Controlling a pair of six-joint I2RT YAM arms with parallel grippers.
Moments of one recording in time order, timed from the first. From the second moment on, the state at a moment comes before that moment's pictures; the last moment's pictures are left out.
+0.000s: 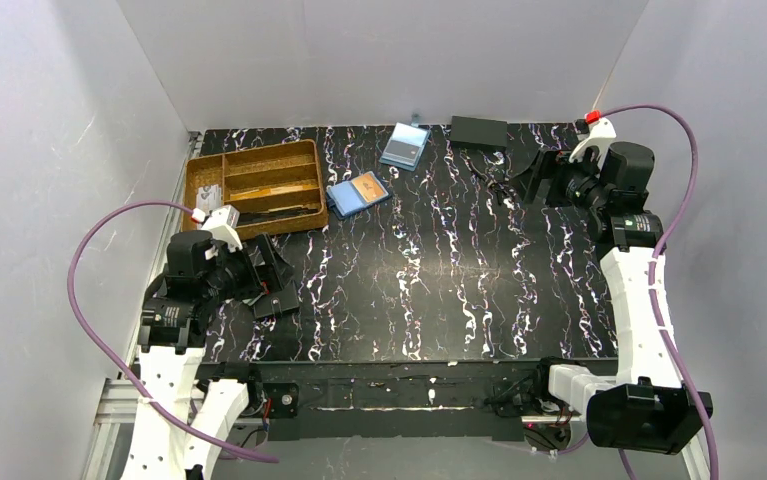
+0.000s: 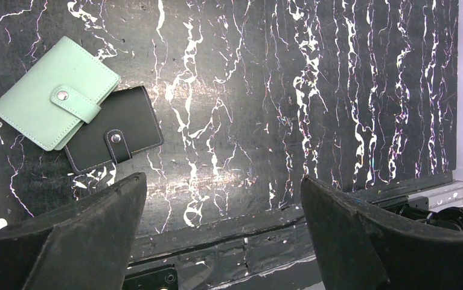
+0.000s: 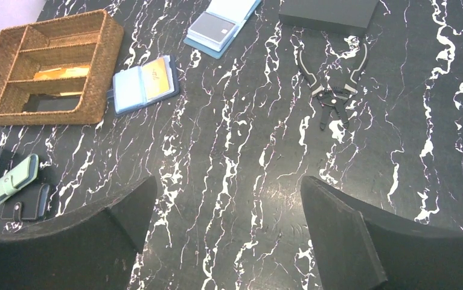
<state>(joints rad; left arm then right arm) -0.06 0.67 0.96 -0.98 0.30 -0.34 -0.06 1.09 1.18 -0.47 -0.47 0.13</state>
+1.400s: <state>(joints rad) -0.10 1.38 0.92 -0.82 -0.03 -0.17 -0.06 1.27 0.87 -0.50 -0.96 -0.43</state>
